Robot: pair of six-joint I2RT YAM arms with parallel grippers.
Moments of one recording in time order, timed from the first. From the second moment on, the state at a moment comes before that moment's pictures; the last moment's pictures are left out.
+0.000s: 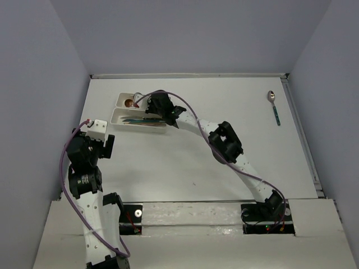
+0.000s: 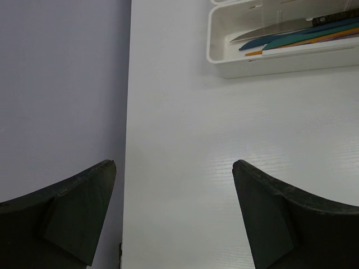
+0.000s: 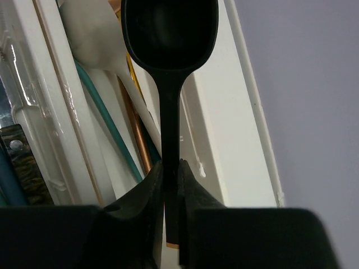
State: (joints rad) left arm 0.33 0.53 0.63 -0.49 0.17 0.47; right arm 0.81 2.61 2.28 -0.06 0.17 -0.81
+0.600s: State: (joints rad) left arm 0.33 0.52 0.63 -0.46 0.36 0.45; right arm 0.82 2.41 2.21 -0.10 0.26 -0.68
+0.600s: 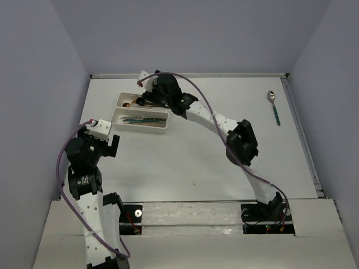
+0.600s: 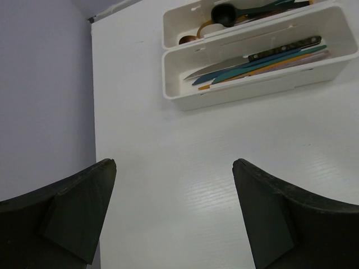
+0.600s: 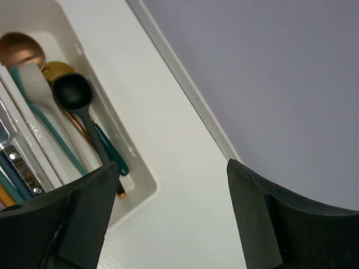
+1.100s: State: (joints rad) left arm 0.29 0.51 0.63 -0.42 0.59 0.45; right arm -0.08 1.91 1.74 -0.34 0.18 -0.07
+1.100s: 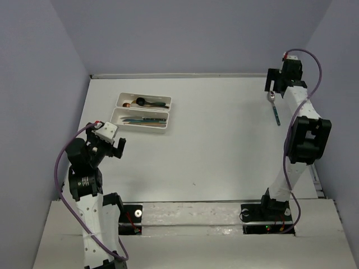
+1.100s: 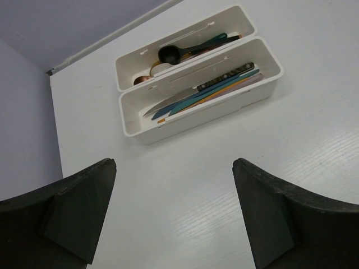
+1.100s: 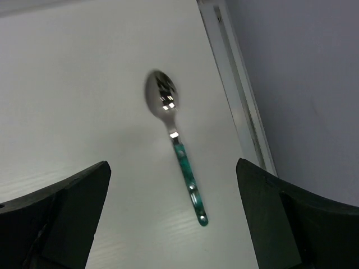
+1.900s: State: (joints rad) left arm 0.28 0.50 0.63 -0.42 0.60 0.45; right arm -0.22 2.17 1.64 -0.43 0.11 -0.09
